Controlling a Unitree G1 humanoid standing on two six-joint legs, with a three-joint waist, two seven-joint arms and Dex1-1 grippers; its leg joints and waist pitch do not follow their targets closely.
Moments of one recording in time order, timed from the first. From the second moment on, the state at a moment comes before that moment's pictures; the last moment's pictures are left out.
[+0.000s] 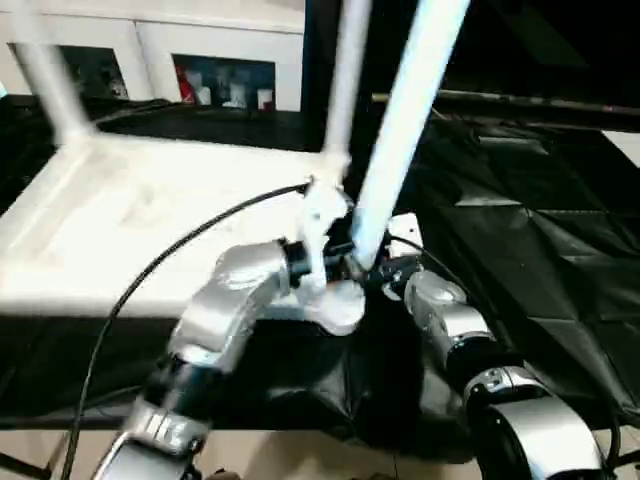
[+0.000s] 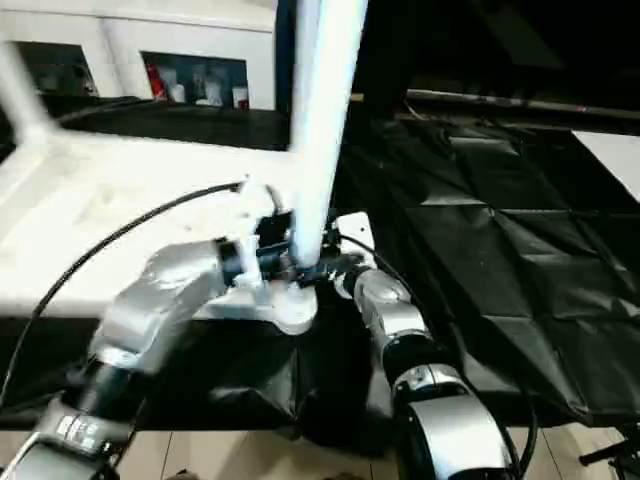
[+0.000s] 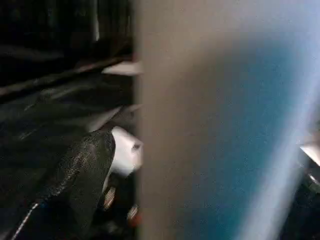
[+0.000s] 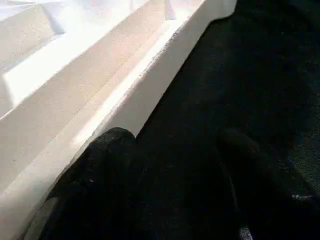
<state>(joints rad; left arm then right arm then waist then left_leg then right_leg) -0.53 0.15 -0.24 0.16 -0.23 0.27 -0.81 -0.71 -0.03 -0.03 1.06 0.08 -0.04 0.38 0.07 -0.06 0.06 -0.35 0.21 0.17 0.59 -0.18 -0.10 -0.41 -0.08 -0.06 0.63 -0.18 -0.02</state>
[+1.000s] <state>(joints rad) -0.58 0.46 -0.35 0.49 -0.07 0.04 -1.19 -0.43 -0.40 0.15 0.50 0.07 0.13 1.02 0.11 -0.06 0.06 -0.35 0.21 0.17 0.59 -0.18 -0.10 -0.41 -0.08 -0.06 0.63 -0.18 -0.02</state>
